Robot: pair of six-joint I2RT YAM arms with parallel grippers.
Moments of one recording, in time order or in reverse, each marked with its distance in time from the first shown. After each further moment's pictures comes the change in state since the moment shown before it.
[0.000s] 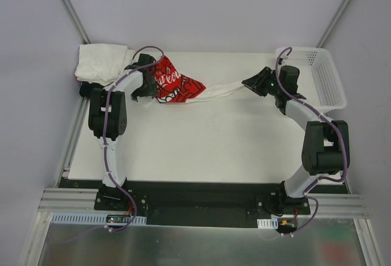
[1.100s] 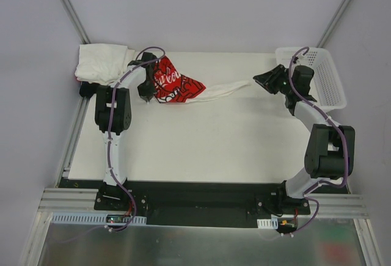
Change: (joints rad) left arm 0.000 0.135 0.187 -0.175 0.051 -0.023; right arm -0.110 -0.044 -0.018 0.046 -0.045 0.051
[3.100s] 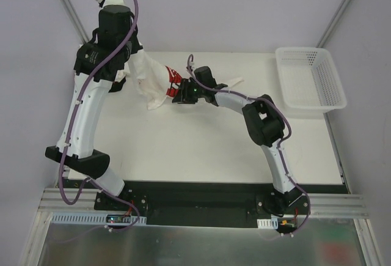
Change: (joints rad) left arm -0.217 -0.639 0.402 -0.169 -0.269 0.121; right arm 0.694 0.681 0.686 -0.270 0.099 -0.180
